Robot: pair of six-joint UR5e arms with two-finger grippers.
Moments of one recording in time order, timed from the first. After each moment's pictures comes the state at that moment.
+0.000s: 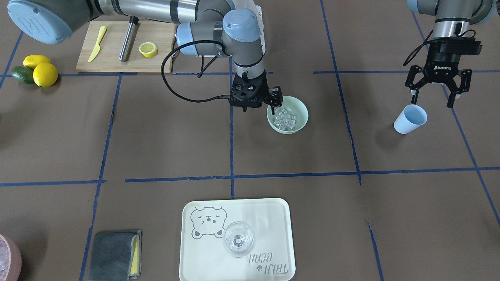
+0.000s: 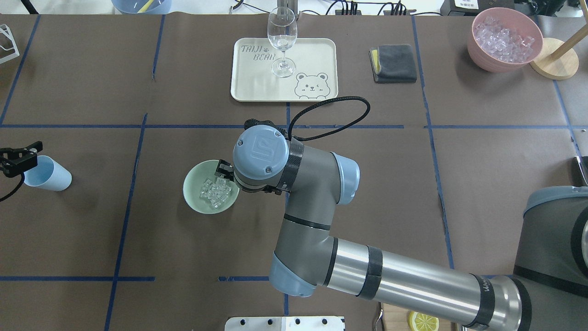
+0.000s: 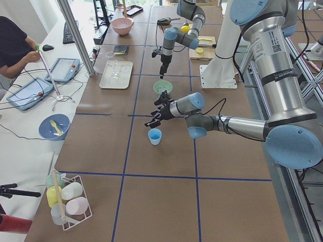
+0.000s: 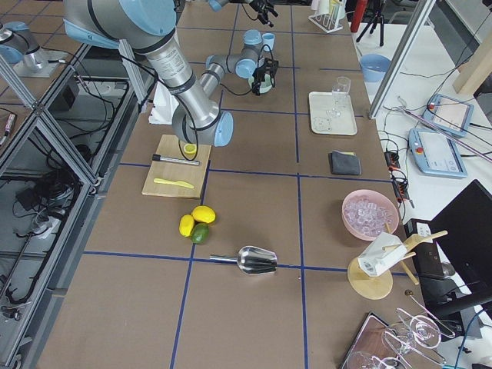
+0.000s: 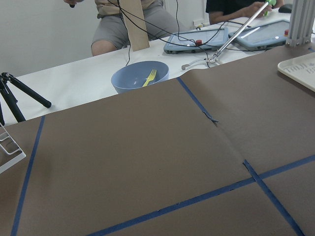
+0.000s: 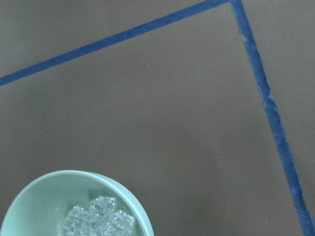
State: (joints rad) left arm -0.75 -1.24 -1.95 -2.64 -1.39 -0.72; right arm 0.39 -0.65 1.40 -1.36 1.73 1.61
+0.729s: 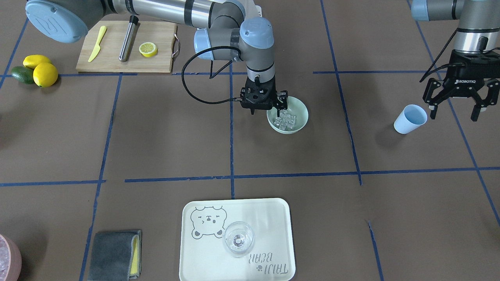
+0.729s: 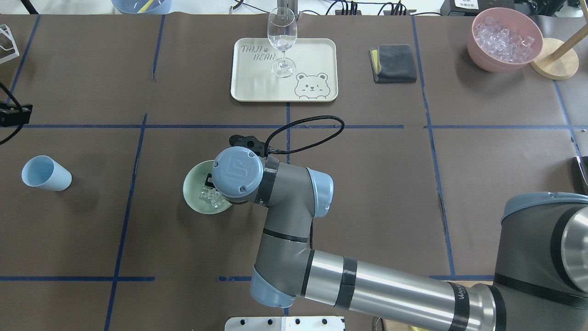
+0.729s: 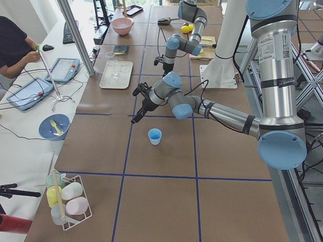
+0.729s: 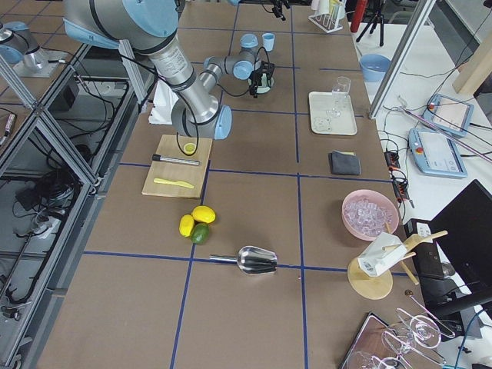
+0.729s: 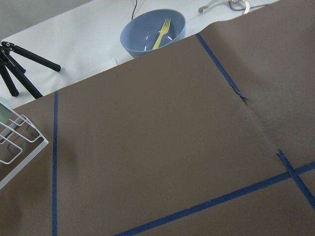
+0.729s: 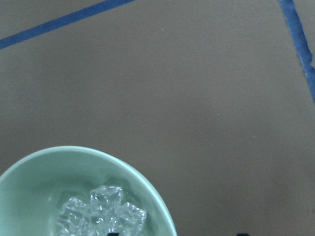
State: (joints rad) left arm -0.99 -1.44 -2.00 -2.15 -1.64 -0.52; right arm 0.34 -0.59 1.27 -1.32 1.67 1.61
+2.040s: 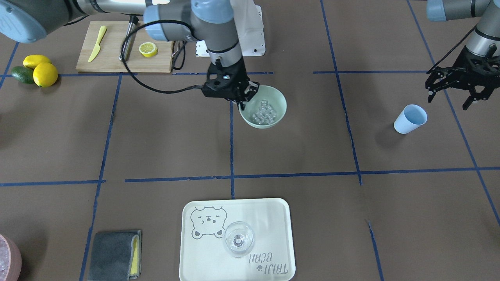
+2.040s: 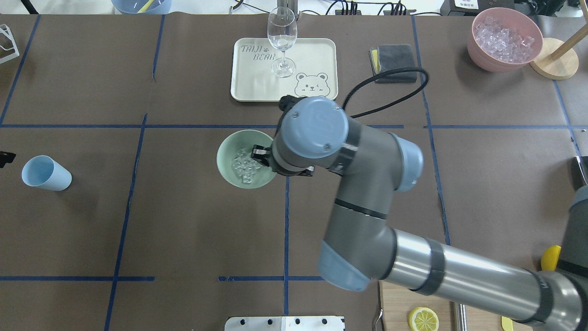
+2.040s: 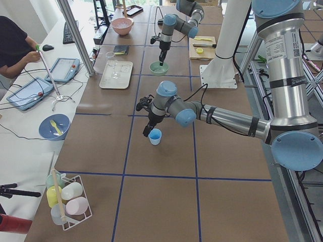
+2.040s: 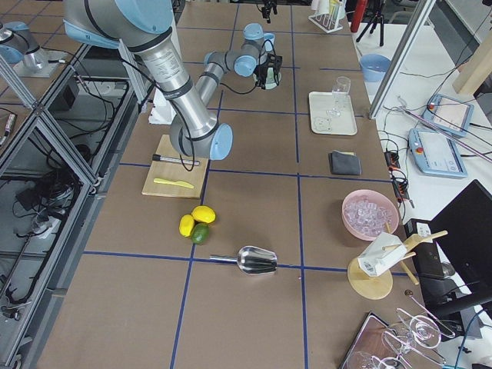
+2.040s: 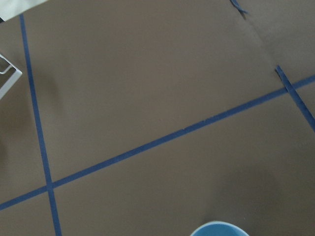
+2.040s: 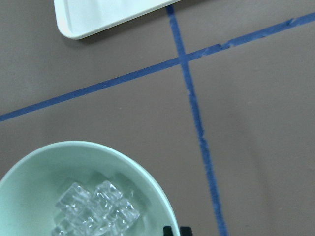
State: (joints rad) left arm -1.09 -1.35 -1.96 -2.07 -2.06 -0.28; right arm 0.49 -0.87 1.78 -1.50 1.78 1.52
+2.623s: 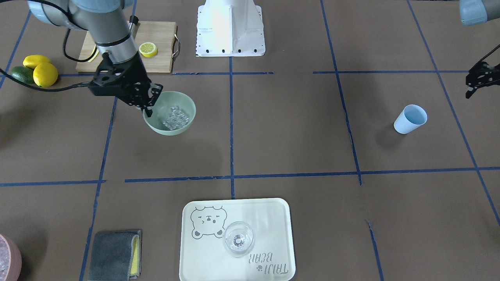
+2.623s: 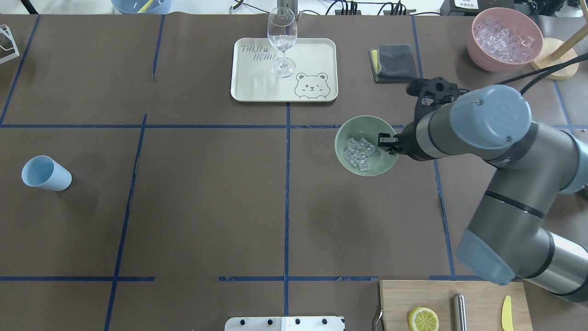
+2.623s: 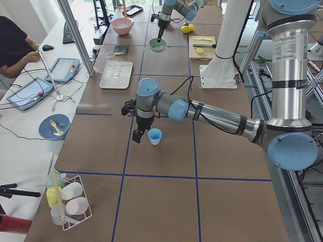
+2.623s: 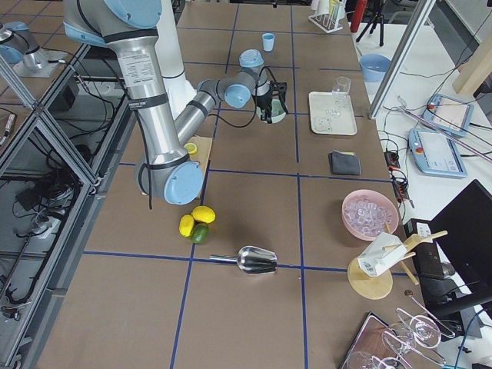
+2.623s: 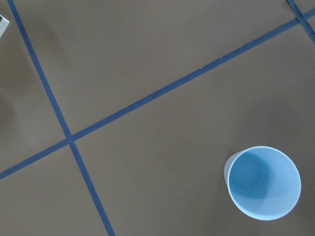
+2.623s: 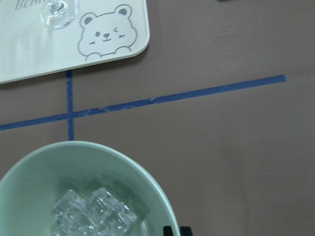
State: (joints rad) left arm -1.35 -1.55 -1.93 -1.59 -2.19 0.05; right arm 0.67 -1.33 2.03 -1.41 1.78 1.24
